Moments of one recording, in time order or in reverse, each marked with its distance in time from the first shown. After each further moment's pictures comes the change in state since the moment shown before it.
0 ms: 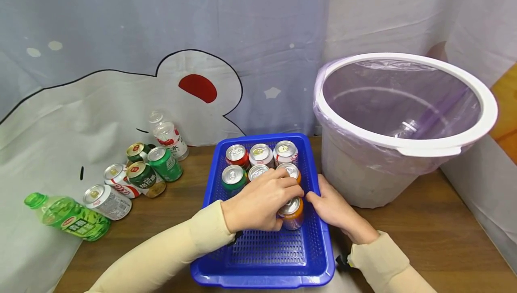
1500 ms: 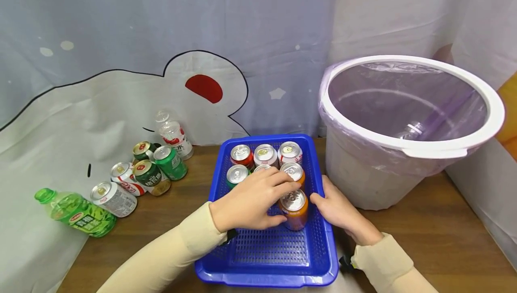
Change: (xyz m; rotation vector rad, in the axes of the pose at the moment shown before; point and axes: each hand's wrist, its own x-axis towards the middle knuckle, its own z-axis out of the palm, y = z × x) left_hand -0.026 -0.013 -0.006 -0.063 0.089 -0.015; right_hand -0.001 0.000 0.001 0.015 -0.004 -0.010
